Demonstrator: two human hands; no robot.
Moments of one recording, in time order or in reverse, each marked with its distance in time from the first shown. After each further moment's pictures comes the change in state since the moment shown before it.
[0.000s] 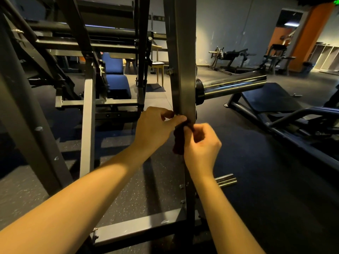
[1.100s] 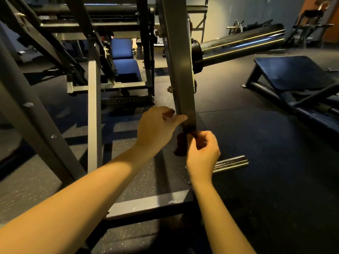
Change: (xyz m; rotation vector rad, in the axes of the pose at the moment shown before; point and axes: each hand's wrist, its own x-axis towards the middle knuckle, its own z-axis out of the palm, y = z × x) left_hand -0.047 -0.018 0.044 0.139 -0.015 -0.162; right_hand -0.058 0.060 -0.011 0.052 0.003 0.343
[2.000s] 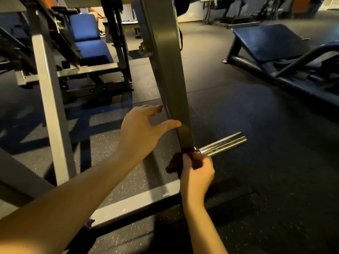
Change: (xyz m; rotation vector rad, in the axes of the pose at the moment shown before) left_hand 0.002 -0.072 0.047 0.028 -0.161 0.139; right_hand -0.054 0.123 0.014 0.187 0.171 0.433
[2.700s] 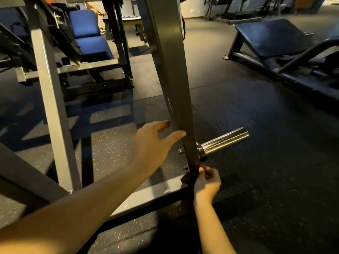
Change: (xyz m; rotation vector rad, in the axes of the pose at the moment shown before) left_hand -0.033 -0.013 0.035 -0.103 -0.066 -0.138; right_hand 0.020 0.055 -0.028 -0.041 0.212 0.285
